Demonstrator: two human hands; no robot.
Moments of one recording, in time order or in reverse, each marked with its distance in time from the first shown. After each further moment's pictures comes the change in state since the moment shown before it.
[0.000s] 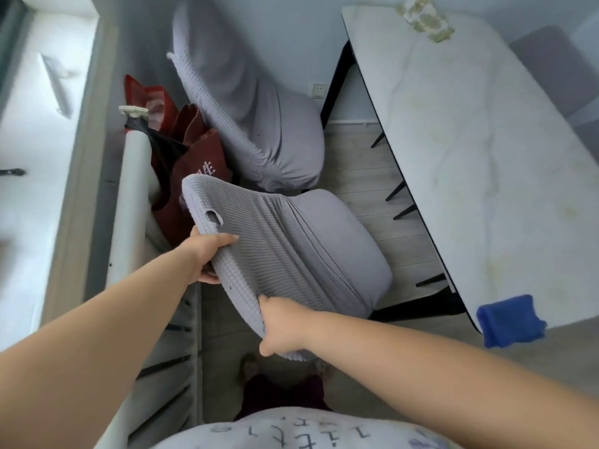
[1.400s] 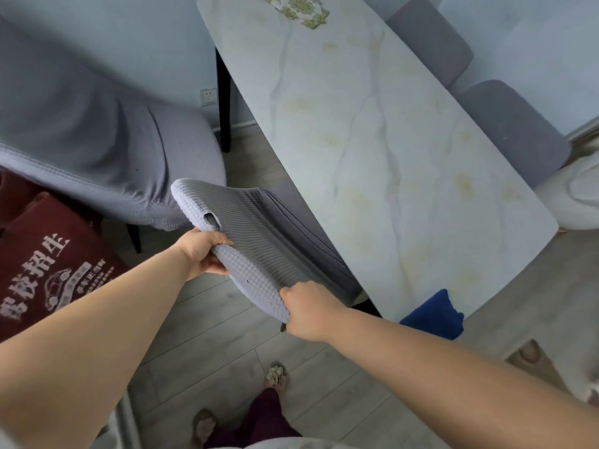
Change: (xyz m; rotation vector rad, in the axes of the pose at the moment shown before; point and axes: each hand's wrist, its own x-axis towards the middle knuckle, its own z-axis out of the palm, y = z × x) left_hand 0.080 0.131 0.236 -0.001 -0.371 0.040; right_hand -0.054 0.220 -0.126 -0.184 0.367 0.126
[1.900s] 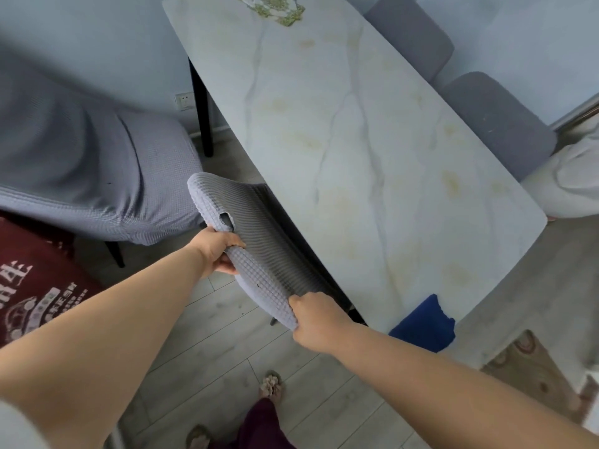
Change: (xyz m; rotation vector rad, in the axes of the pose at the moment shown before) left_hand 0.037 0.019 0.072 0.121 -0.025 0.006; right_hand -0.007 0.054 0.008 0.040 0.047 0.150
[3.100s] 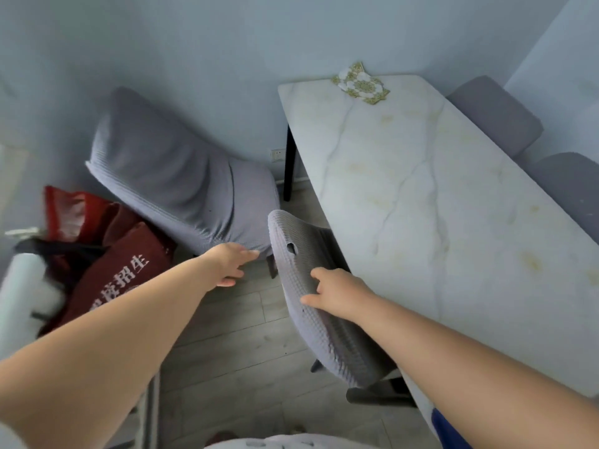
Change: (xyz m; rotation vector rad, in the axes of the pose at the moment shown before) left_hand -0.094 0.026 -0.058 0.349 0.339 0.105; right_hand 0.057 -0.019 -0.088 0.125 0.008 -0.073
